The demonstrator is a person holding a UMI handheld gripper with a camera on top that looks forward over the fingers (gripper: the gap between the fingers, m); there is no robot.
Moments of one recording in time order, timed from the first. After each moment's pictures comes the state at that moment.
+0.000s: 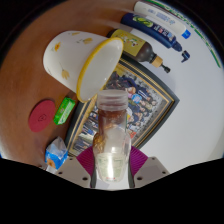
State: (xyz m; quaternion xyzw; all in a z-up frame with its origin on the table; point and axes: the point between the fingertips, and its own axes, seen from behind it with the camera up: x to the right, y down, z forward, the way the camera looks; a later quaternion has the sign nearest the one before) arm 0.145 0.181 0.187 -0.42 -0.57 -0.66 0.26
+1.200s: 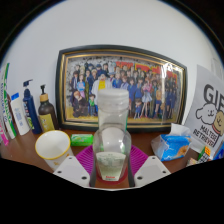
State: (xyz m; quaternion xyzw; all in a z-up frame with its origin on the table) arm 0.142 0.164 0.064 -0.84 -0.04 0.00 0.54
